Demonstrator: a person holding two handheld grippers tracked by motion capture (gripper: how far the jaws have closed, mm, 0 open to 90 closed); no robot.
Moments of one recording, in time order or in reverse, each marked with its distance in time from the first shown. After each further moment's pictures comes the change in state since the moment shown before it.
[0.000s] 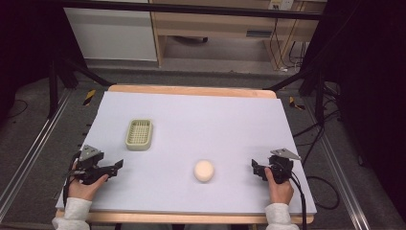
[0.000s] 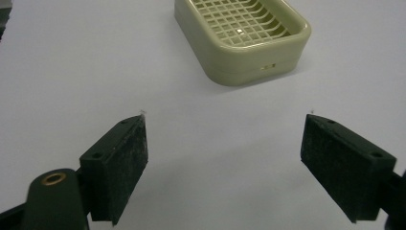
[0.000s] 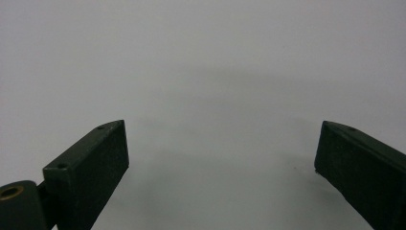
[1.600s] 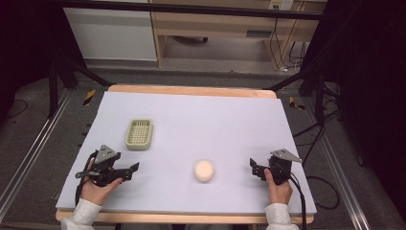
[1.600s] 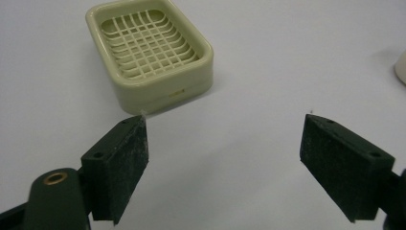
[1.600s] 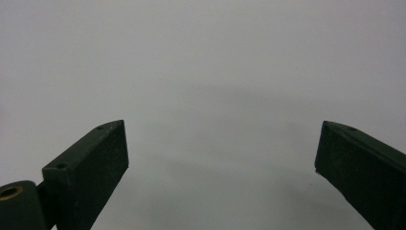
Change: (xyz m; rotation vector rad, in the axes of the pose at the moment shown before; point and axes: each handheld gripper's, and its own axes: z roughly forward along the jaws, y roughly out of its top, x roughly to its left) left arm -0.049 0.018 -0.001 -0.013 -0.109 0.090; right arm 0.005 0.000 -0.004 -0.074 0.045 -0.012
